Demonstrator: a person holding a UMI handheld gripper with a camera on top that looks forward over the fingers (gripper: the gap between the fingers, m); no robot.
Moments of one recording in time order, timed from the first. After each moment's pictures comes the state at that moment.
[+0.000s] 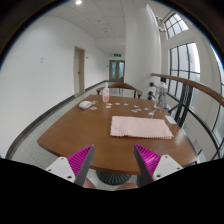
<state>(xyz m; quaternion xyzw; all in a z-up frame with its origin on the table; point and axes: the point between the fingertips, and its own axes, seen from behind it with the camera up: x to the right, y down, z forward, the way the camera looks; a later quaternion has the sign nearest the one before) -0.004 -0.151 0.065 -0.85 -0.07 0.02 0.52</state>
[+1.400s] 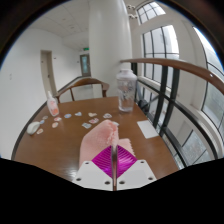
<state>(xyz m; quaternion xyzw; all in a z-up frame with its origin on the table) 0.186 0.034 0.055 -0.87 0.07 -0.02 0.48</state>
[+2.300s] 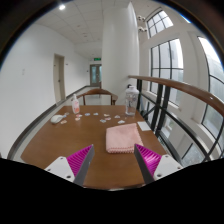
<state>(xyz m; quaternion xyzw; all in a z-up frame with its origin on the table) 0.132 -0.129 0.114 -0.84 0.02 -0.02 0.54</state>
